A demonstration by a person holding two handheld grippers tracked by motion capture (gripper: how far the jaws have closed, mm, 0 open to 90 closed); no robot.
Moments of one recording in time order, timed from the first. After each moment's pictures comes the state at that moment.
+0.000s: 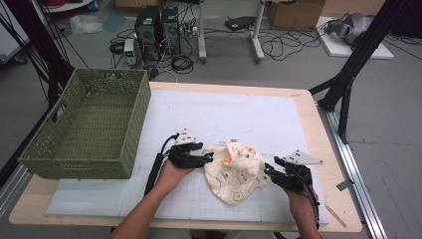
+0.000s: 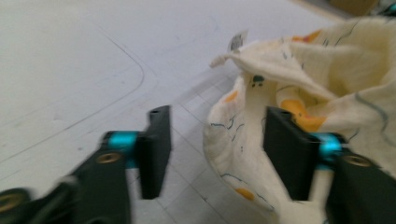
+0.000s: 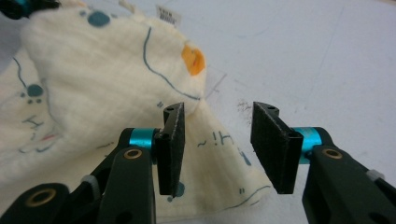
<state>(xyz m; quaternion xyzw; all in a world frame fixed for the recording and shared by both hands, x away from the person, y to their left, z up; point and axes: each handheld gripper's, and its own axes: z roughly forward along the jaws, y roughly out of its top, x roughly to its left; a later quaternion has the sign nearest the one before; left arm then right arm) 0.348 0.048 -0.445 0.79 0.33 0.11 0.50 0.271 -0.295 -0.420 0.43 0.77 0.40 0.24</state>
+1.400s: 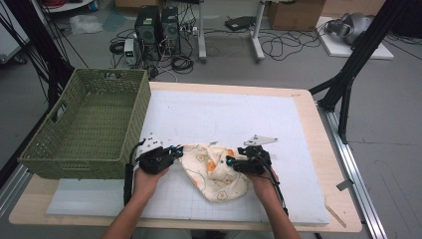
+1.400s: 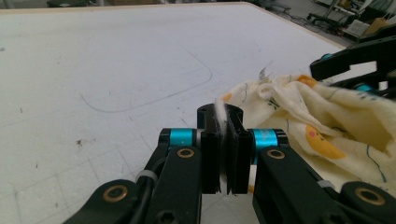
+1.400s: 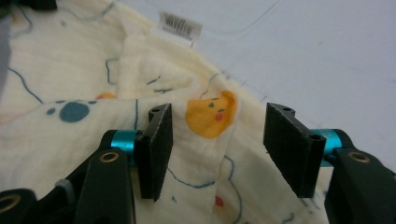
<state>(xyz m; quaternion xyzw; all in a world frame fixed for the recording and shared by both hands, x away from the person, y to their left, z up) 0.318 0.127 -0.440 0.73 0.39 0.16 0.54 0.329 -0.203 -0.432 0.40 0.81 0.41 0.14</state>
